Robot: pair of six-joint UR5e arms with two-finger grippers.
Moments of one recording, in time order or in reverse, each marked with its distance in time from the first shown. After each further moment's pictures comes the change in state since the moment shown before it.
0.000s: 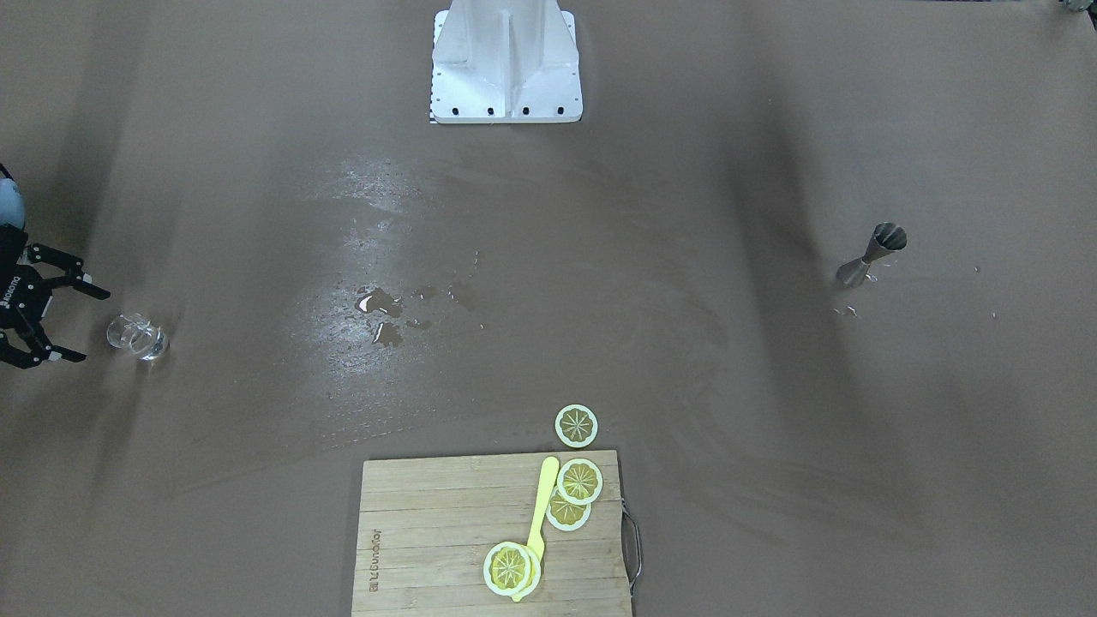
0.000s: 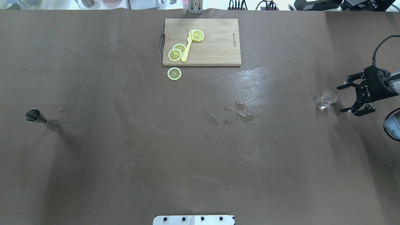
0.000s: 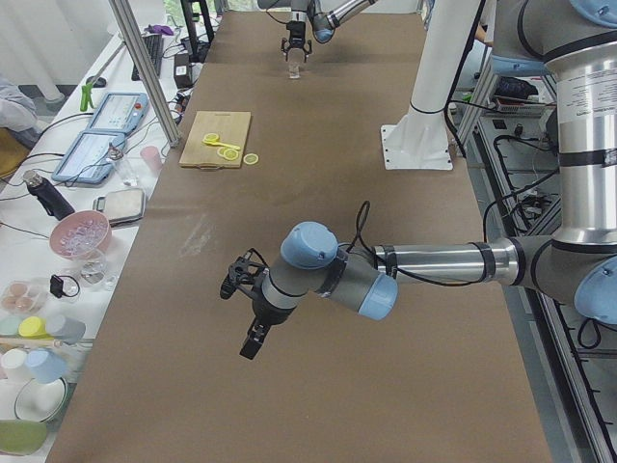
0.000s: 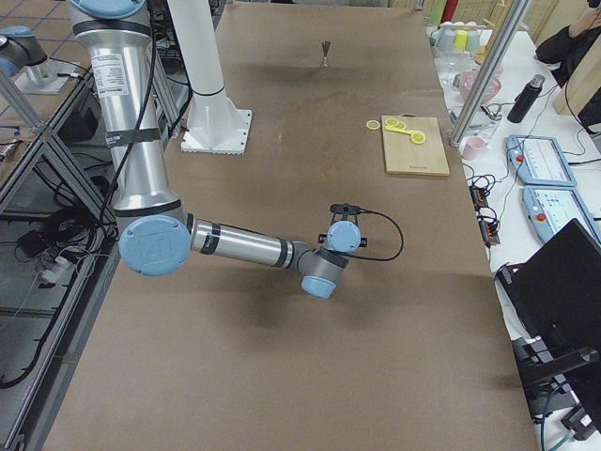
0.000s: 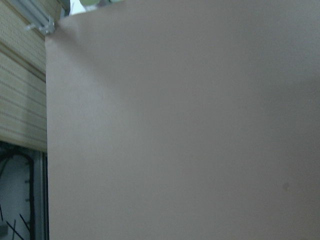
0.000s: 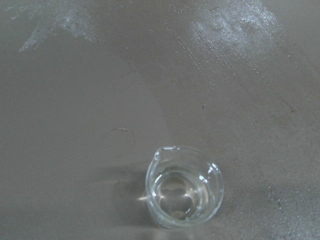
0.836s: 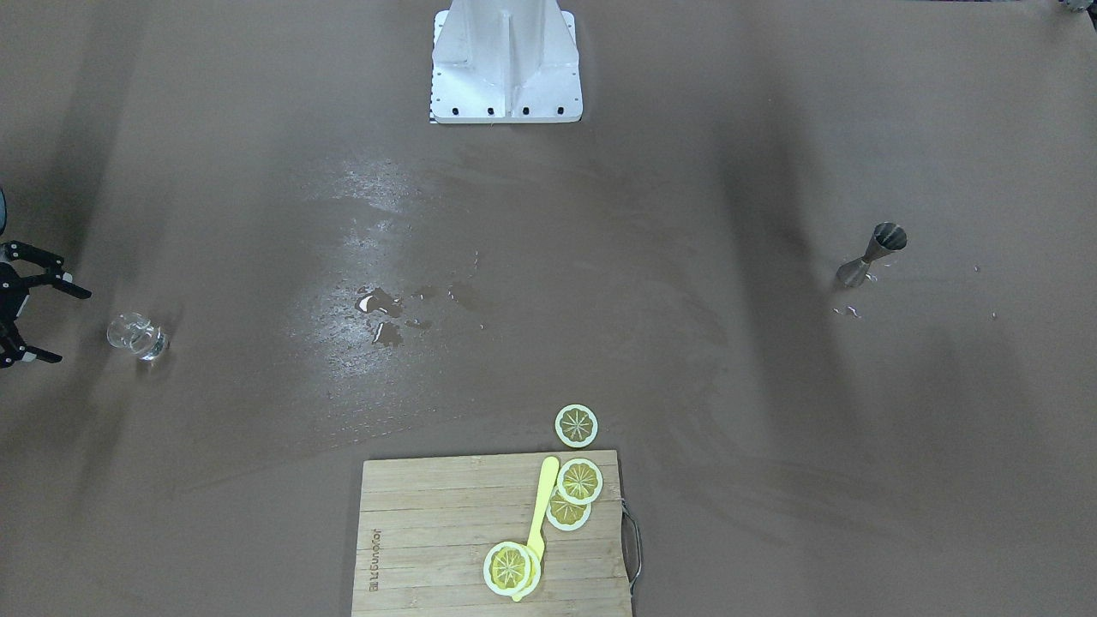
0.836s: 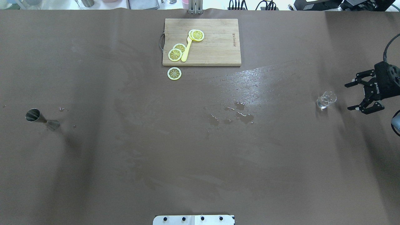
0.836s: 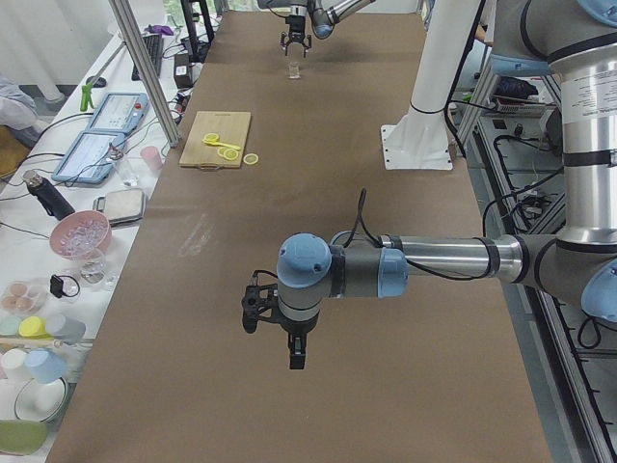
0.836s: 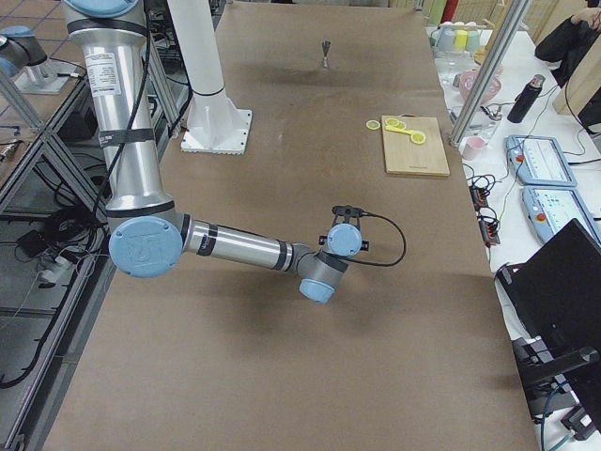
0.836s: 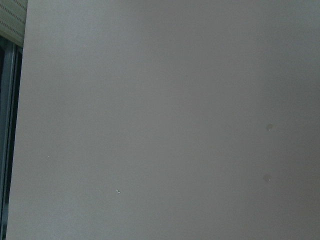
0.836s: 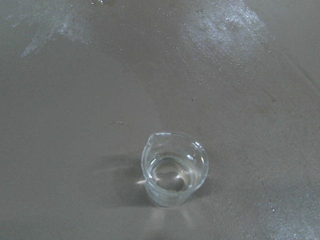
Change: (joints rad) left arm -0.077 0.018 -0.080 0.596 -0.176 -0.006; right arm 0.042 -0.026 0.022 -0.015 0.033 0.012
